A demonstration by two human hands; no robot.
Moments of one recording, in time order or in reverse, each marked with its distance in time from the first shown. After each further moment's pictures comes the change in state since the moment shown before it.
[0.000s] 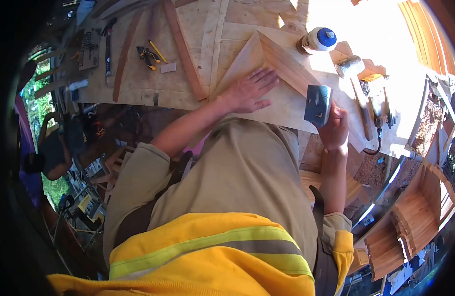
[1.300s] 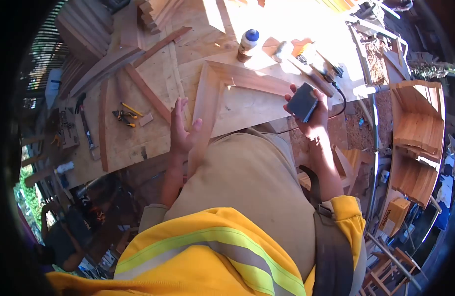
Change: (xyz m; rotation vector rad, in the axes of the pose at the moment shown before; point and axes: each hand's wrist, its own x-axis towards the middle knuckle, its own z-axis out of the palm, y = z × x) left_hand -0.112 0.010 -0.083 -0.536 0.624 -0.194; right_hand -0.082 0.031 0.046 0.139 0.166 -0.493
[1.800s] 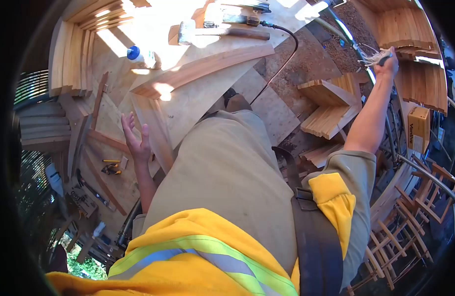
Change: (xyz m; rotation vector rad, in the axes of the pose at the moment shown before) left_hand 0.062 0.017 0.043 0.160 -0.253 0.030; right_hand -0.167 -0.338 -0.301 -0.176 1.058 -0.862
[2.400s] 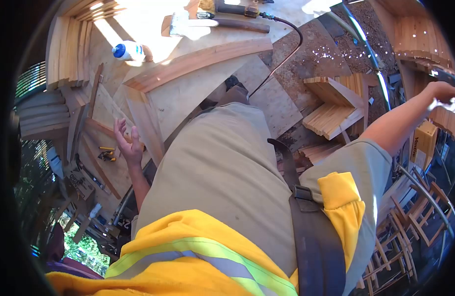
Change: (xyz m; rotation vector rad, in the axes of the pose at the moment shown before) left_hand -0.023 0.027 0.003 0.116 0.067 -0.115; right_hand -0.002 -0.087 0.004 -0.591 0.576 -1.164
